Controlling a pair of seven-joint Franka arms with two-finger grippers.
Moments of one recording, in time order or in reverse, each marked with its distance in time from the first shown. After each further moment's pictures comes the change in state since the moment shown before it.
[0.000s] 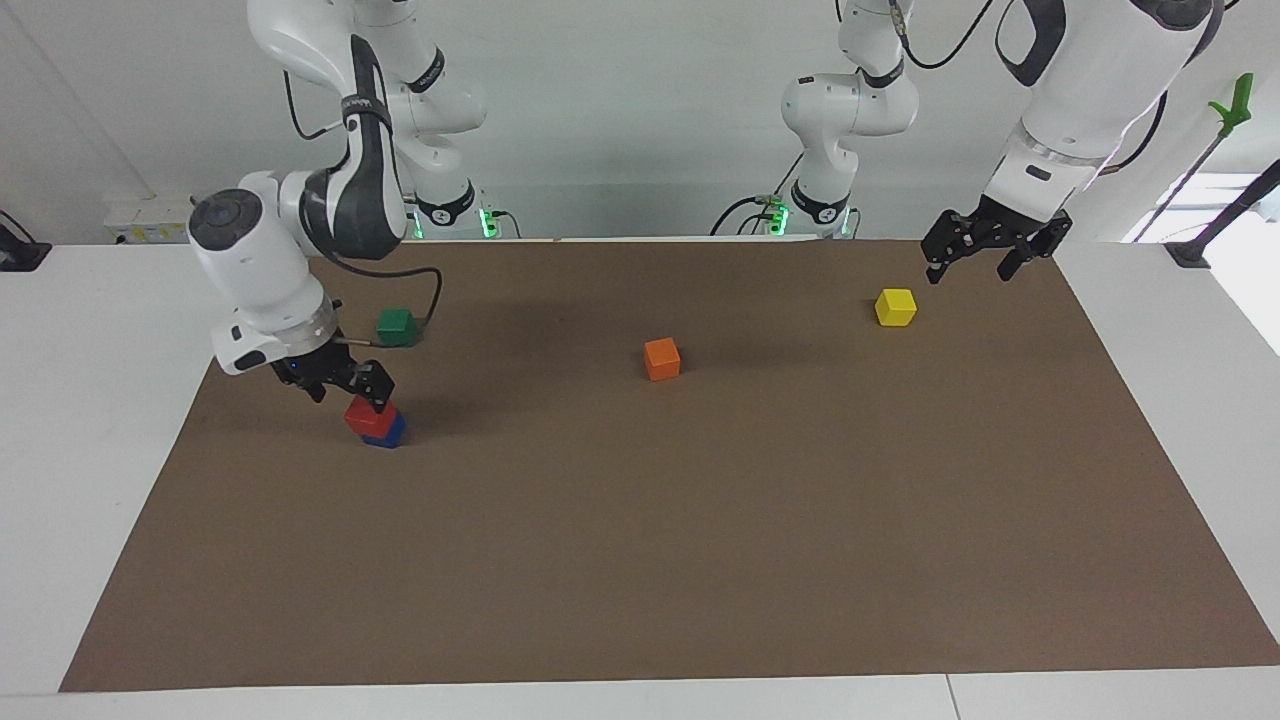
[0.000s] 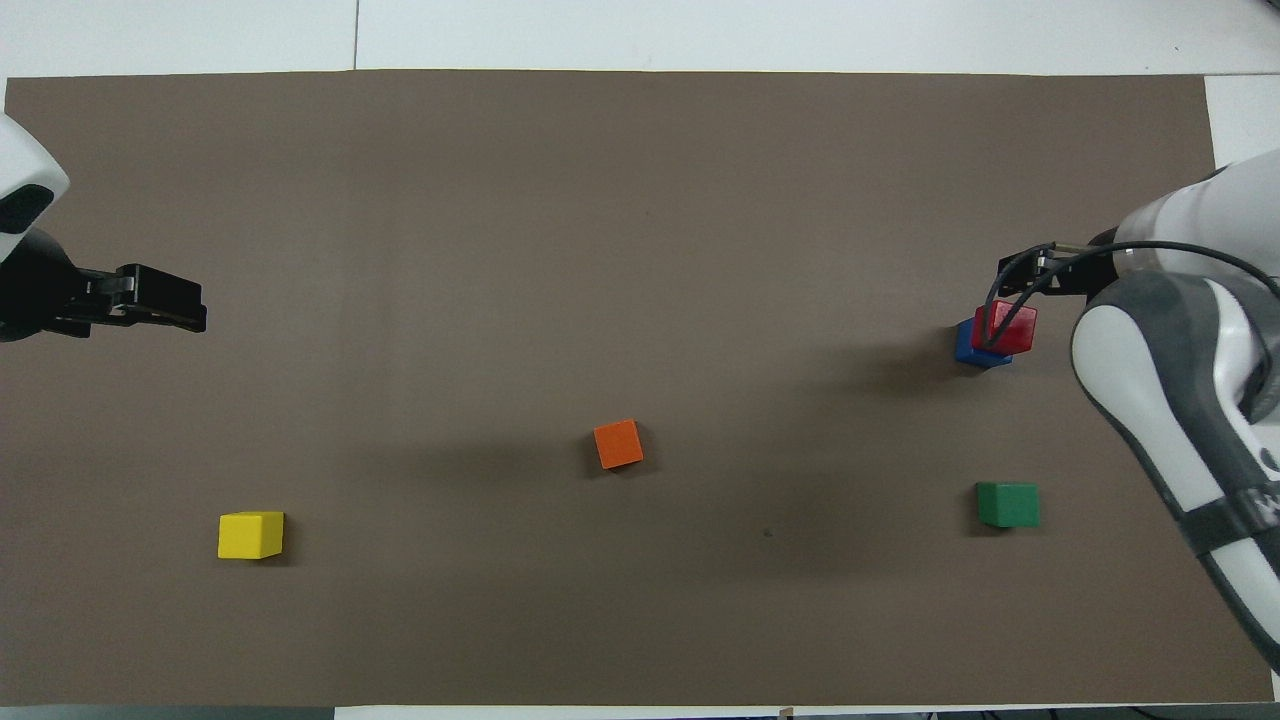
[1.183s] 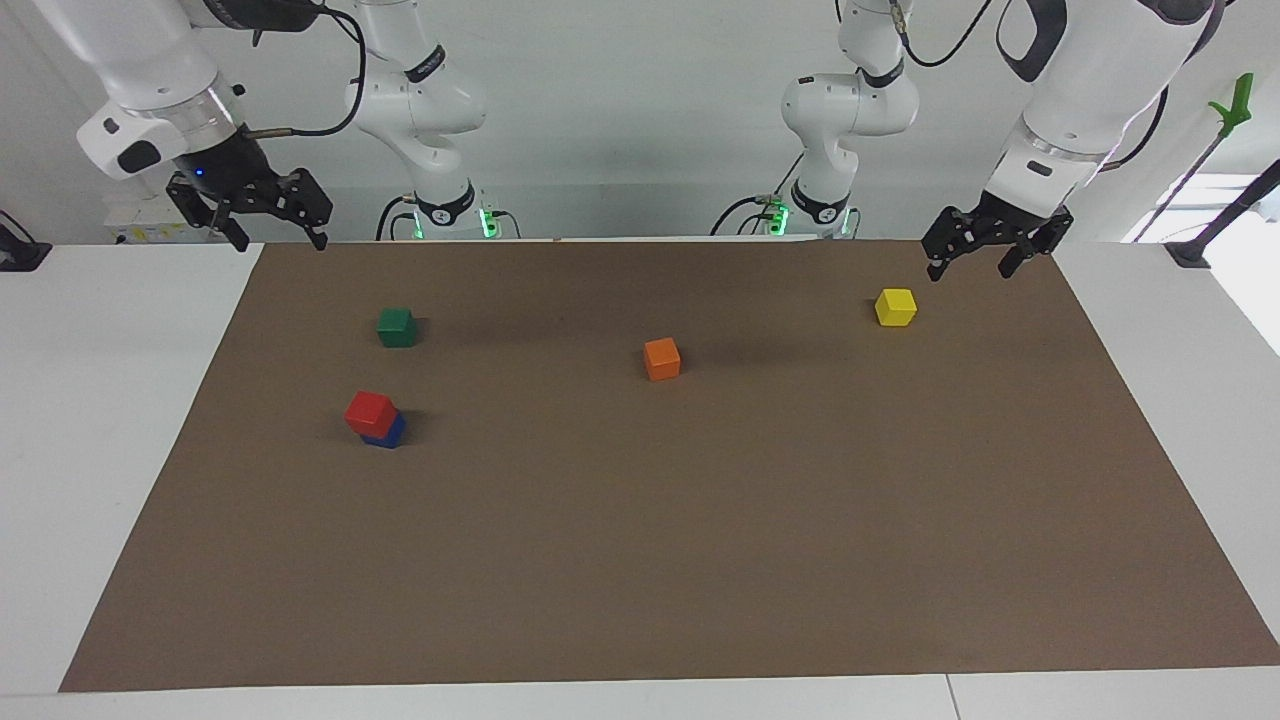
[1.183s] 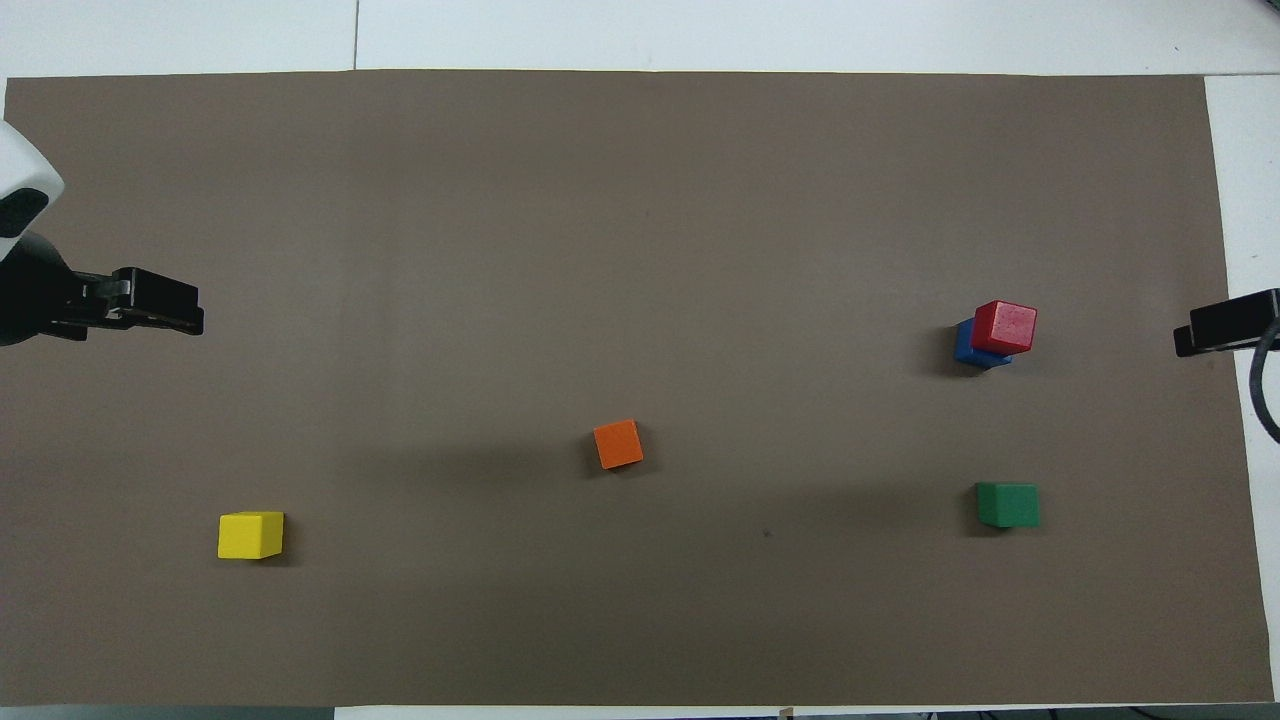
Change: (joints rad) left arm 0.002 -0.009 0.000 -0.007 0.000 -0.002 0.000; right arm -0.047 -0.173 0.002 0.267 -0.001 -0.527 -0.171
